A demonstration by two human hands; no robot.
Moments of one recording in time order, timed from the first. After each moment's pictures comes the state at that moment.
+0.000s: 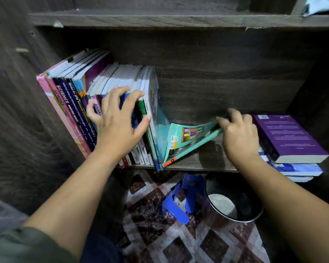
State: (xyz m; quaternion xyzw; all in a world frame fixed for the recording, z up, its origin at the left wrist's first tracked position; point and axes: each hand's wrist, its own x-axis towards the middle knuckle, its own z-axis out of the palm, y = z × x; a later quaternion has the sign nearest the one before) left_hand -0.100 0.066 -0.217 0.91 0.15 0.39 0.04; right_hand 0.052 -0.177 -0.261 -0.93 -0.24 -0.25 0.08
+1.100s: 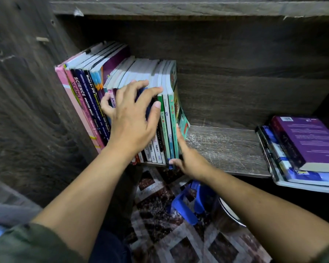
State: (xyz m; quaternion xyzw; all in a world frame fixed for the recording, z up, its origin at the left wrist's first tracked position) left_hand -0.100 0.067 -0.213 0.89 0.14 0.42 0.09; right_hand -0.006 -0.076 -0.308 -0.83 -0.42 0.18 0.31
